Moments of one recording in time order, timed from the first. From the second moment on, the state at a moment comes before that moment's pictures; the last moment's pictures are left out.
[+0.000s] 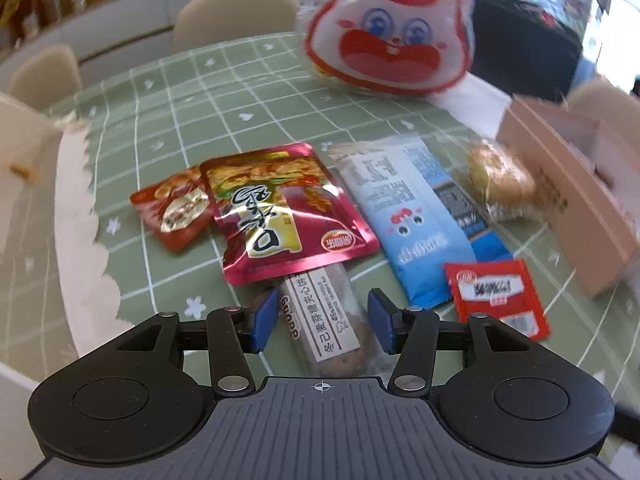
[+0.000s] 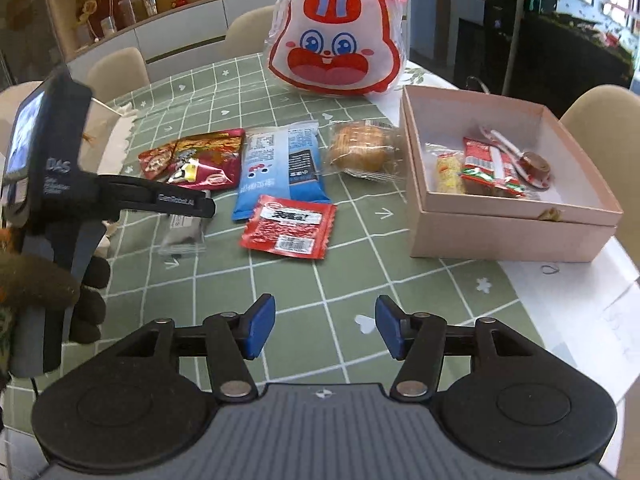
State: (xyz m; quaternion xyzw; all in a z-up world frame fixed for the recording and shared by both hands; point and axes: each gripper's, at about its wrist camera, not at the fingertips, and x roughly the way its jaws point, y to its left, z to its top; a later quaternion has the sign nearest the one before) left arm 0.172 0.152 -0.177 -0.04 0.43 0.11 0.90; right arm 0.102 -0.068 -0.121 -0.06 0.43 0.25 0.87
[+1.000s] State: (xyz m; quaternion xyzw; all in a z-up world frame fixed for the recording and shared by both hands) left arm 0.068 0.133 -0.166 -0.12 0.47 0.05 0.88; right arm 0.141 0.009 -0.150 -0.12 0.42 0.27 0.86
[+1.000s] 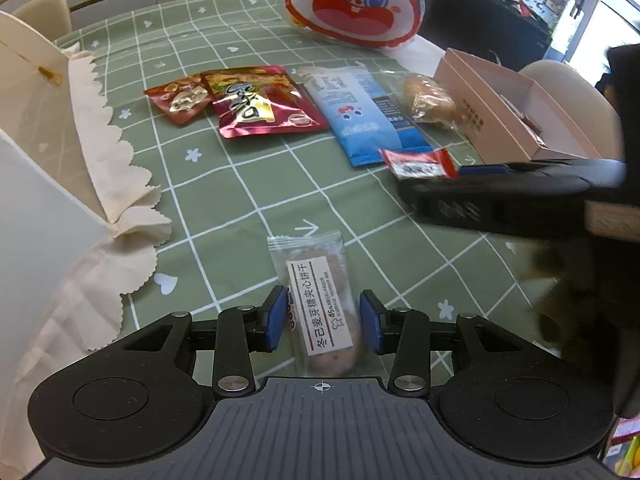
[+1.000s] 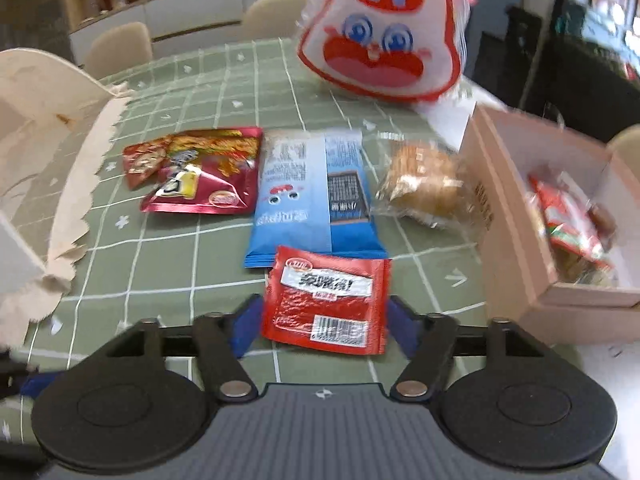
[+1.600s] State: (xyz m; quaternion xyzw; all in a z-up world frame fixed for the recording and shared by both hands) left arm 0.066 0.131 -0.167 -0.10 0.46 0.04 0.88; right arm 0.075 -0.074 -0.158 -0.24 0.36 0.28 0.86
